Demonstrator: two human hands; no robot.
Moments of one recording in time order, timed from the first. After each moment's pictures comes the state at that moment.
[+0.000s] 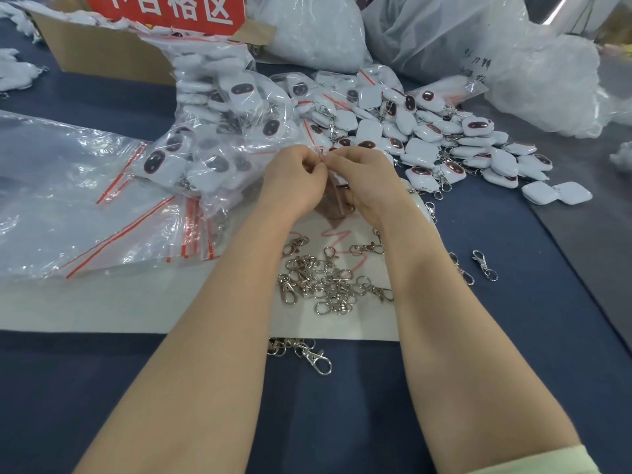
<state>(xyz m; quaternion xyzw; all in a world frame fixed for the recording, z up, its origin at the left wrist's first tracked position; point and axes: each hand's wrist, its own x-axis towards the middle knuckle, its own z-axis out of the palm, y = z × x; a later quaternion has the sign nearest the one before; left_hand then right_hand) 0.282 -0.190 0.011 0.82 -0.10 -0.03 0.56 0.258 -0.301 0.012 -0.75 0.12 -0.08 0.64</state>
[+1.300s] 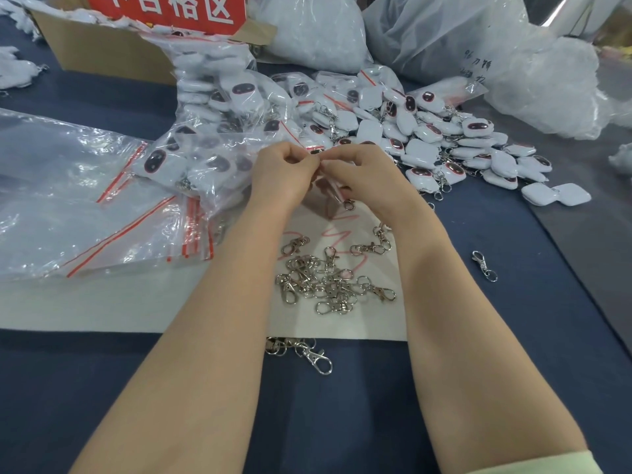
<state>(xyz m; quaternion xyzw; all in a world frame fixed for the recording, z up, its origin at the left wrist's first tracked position) 0.287 -0.184 0.011 0.75 -0.03 -0.04 0.66 0.247 -0.306 0.024 -0.83 0.01 -0.06 0.56</state>
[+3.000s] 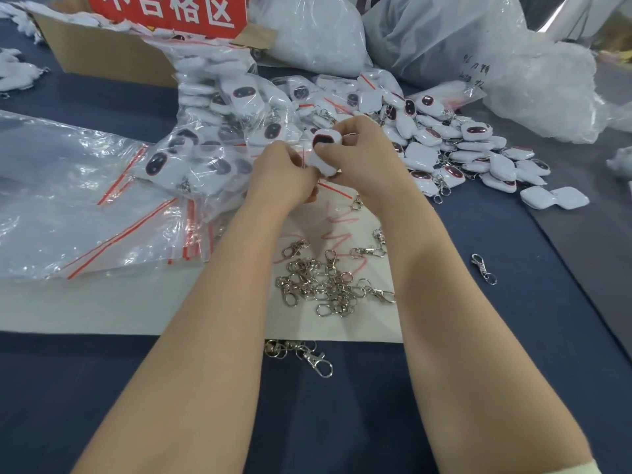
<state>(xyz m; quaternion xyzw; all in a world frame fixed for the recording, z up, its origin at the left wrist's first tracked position) 0.289 -0.180 0.018 0.78 -0.03 -0.08 0.62 0.253 -0.282 0.049 -0.79 0.13 -0.11 0.60</state>
